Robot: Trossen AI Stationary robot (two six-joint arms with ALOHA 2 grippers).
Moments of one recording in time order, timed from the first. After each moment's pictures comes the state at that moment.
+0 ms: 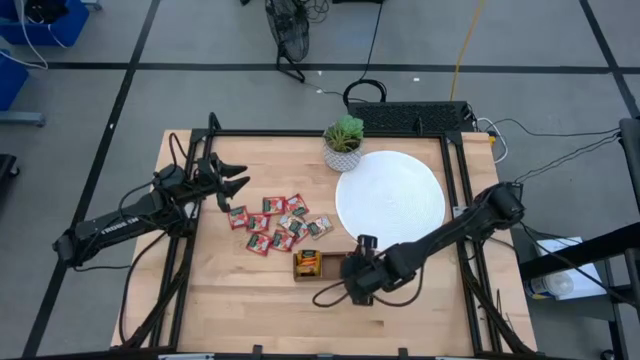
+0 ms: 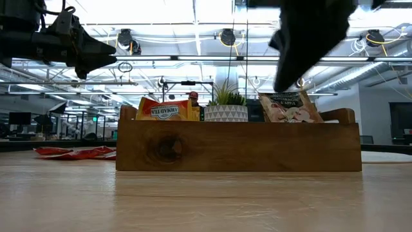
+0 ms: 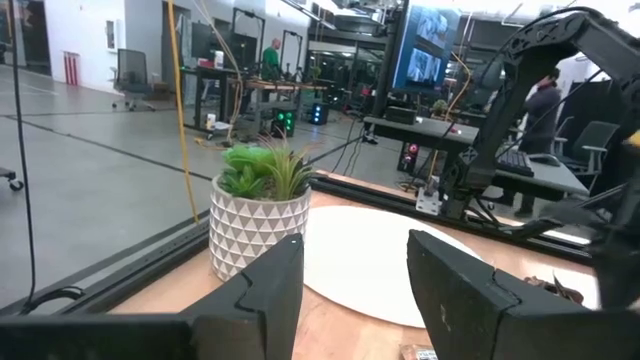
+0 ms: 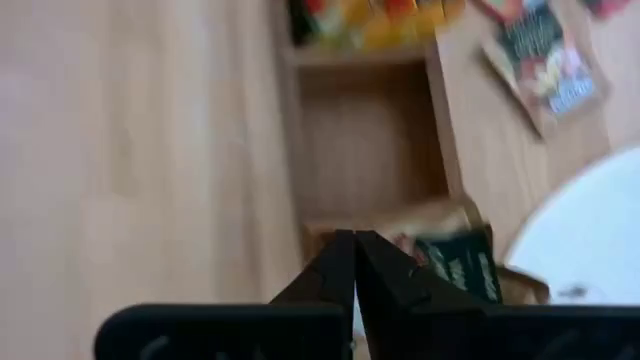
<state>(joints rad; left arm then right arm) 0.52 0.28 0.12 0.21 0.20 -0.16 0.48 1.81 1.32 -0.73 0.31 0.52</state>
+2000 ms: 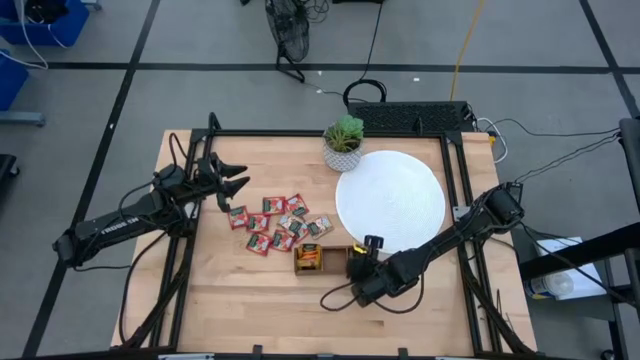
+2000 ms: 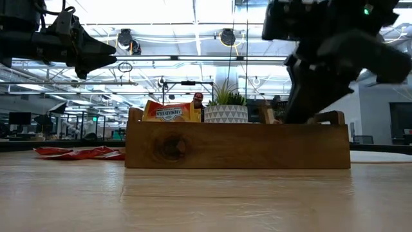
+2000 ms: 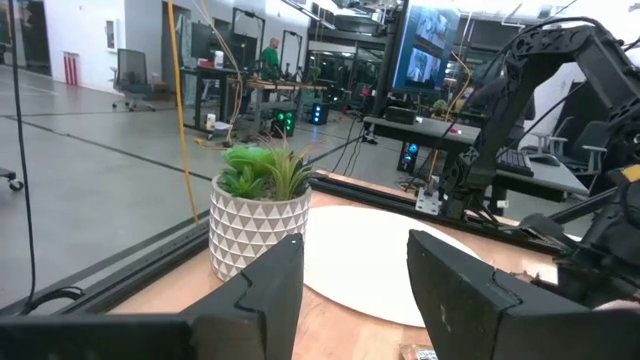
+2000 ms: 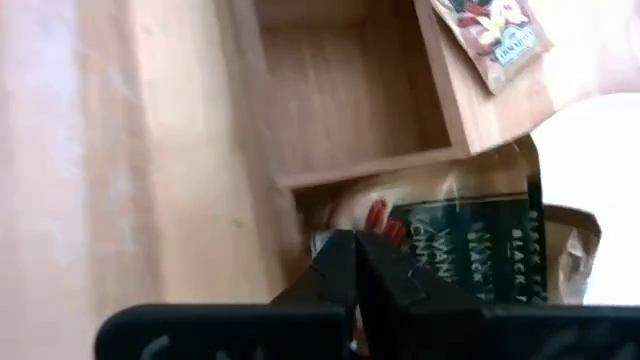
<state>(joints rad) 0.52 0.28 0.12 0.21 0.20 -0.16 0.52 1.84 1.17 -0.62 0.52 0.55</state>
